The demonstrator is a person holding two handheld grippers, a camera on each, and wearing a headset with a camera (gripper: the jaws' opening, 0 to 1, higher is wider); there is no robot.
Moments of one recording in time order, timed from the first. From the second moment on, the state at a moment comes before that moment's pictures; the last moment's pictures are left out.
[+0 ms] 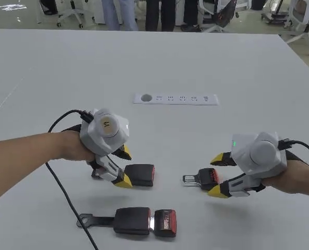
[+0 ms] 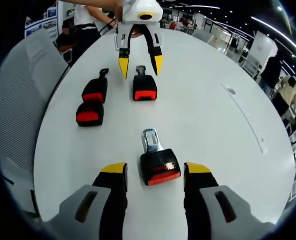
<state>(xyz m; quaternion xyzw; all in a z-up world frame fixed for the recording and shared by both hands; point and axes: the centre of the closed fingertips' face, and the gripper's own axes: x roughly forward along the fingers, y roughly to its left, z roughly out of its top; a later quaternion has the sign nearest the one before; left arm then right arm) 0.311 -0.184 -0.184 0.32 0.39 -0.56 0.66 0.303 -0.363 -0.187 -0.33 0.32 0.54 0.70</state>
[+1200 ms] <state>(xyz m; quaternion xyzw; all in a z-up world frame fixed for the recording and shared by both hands) 0.311 -0.188 -0.206 0.35 0.41 -0.57 0.63 0.310 -0.375 -0.211 -0.36 0.35 0.56 0.66</state>
